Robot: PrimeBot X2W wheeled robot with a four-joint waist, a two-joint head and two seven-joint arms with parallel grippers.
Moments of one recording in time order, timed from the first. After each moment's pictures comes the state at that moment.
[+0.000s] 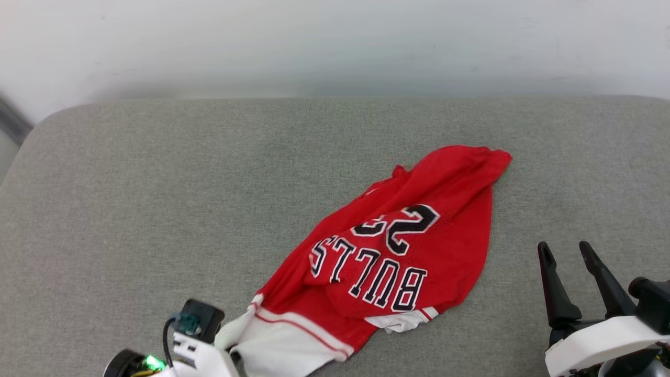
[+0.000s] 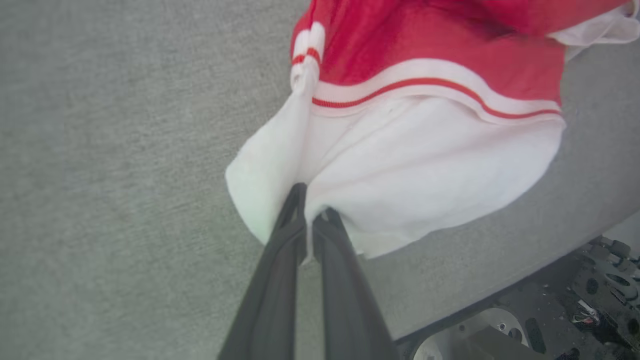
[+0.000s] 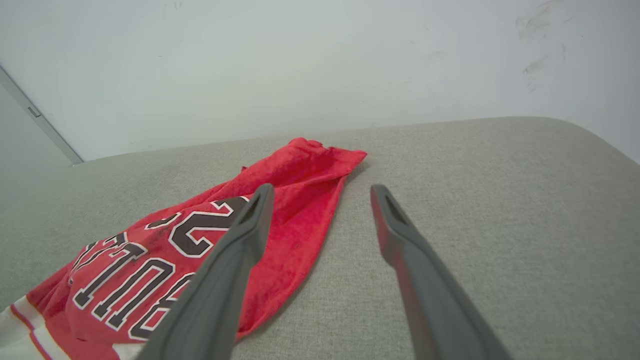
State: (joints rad) left arm -0.28 0.74 -0.92 -0.04 -0.85 0.28 0.31; right arm 0.08 -0.05 -0.07 -0.17 0.24 0.13 0.08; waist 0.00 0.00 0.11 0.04
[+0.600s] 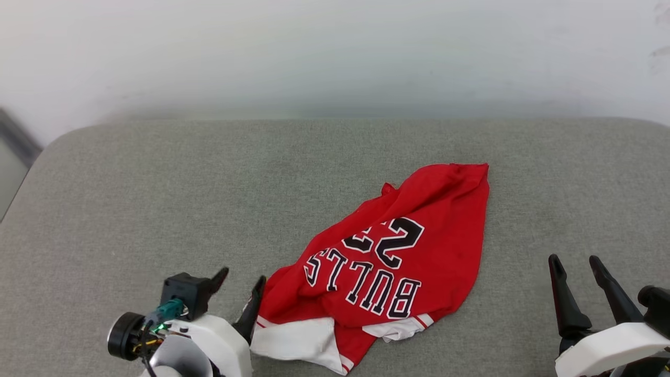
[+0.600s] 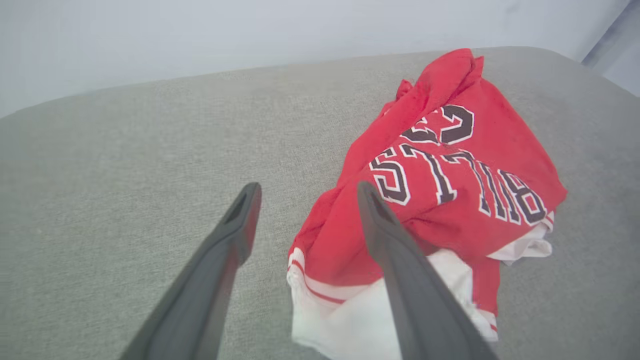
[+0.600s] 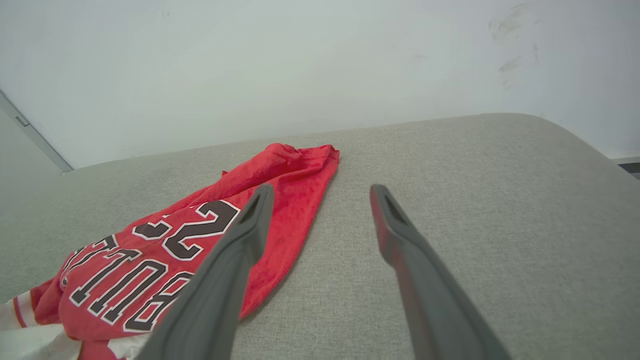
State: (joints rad) left arm -0.25 0.64 -0.82 0.00 -0.79 0.34 -0.03; right arm 0.10 -0.05 -0.11 -0.16 0.25 0.13 0.11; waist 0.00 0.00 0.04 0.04
